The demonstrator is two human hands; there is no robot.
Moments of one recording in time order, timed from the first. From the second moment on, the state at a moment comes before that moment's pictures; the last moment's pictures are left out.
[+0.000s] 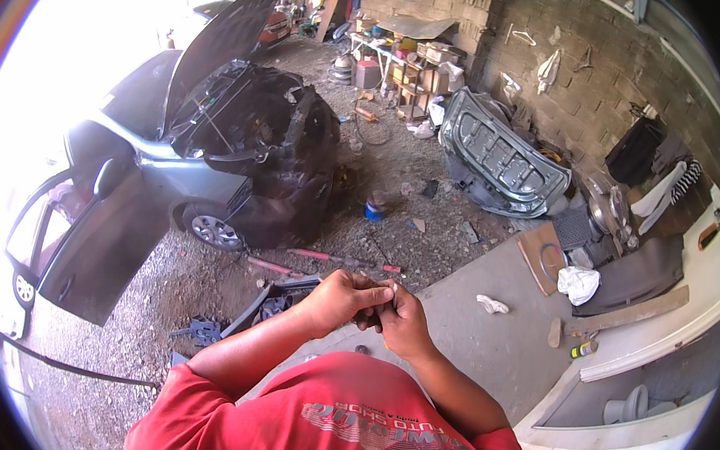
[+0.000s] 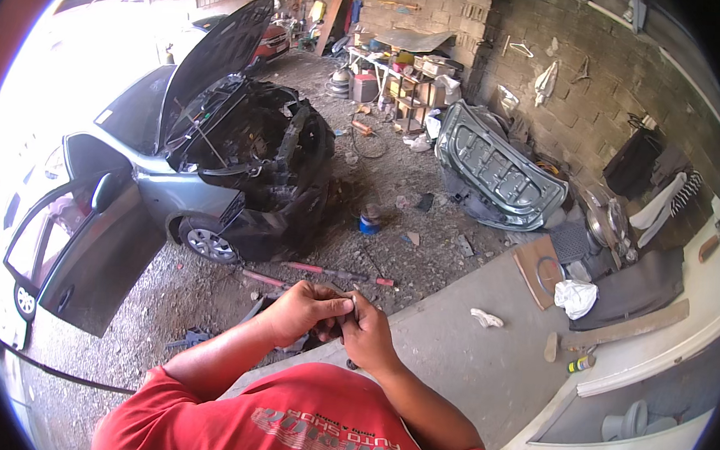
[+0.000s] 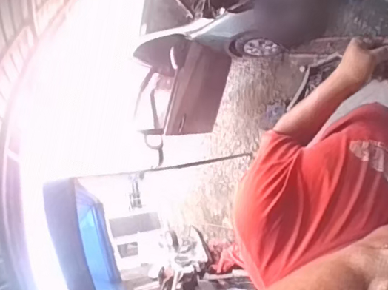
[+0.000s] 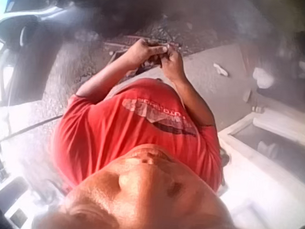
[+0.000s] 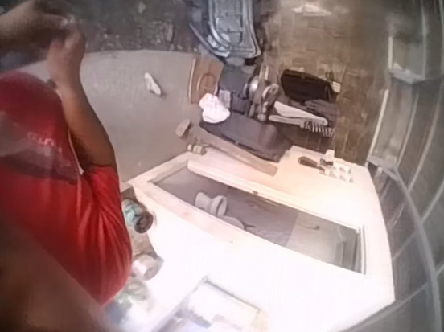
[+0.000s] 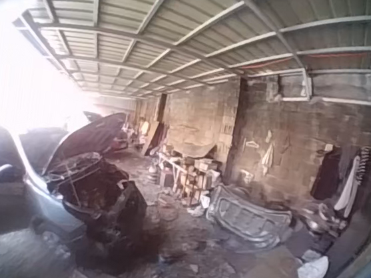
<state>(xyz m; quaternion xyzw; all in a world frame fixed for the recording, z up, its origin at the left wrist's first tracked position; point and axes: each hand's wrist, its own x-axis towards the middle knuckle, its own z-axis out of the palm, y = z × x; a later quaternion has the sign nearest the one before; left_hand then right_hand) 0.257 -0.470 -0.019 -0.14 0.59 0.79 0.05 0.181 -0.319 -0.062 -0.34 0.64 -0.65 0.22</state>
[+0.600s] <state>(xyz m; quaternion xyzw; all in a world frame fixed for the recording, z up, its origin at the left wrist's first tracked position) 0.306 -0.485 -0.072 -0.18 0.64 0.75 0.05 0.191 -0.340 -0.088 -0.36 0.68 -0.58 0.27</state>
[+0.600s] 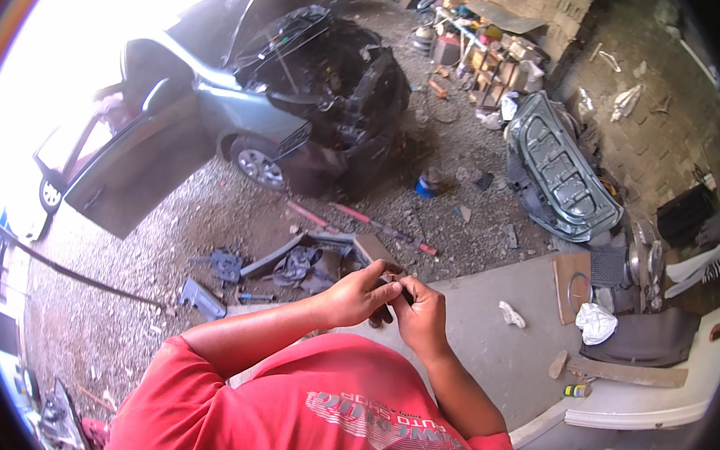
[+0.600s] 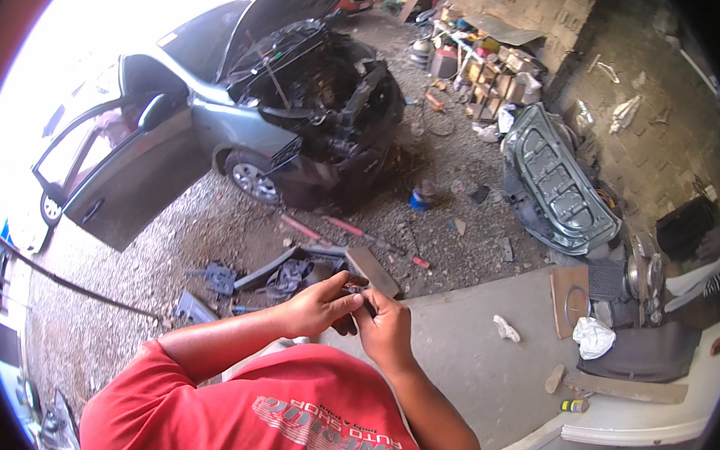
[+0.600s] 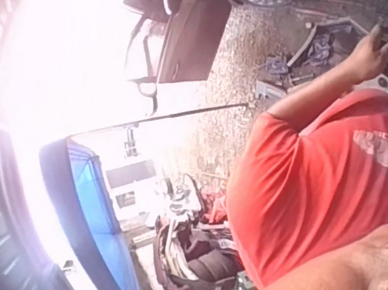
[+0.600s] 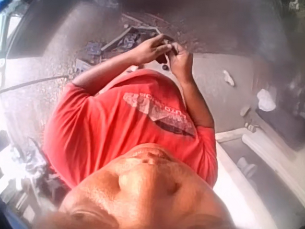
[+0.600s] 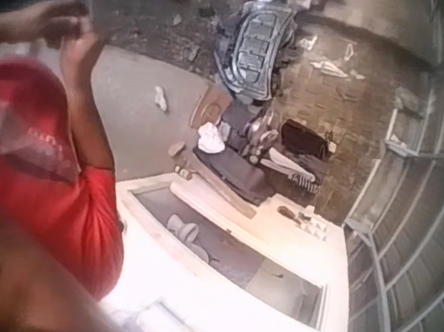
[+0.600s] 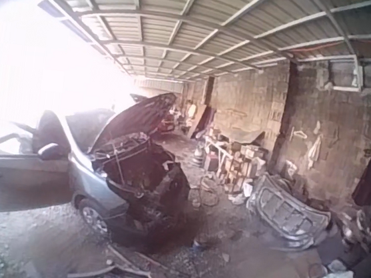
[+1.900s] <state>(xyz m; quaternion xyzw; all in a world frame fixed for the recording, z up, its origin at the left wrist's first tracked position) 0.358 -0.879 -0.115 -0.17 0.76 0.62 0.09 0.166 -0.736 -0.113 -0.63 0.59 -0.45 0.24</state>
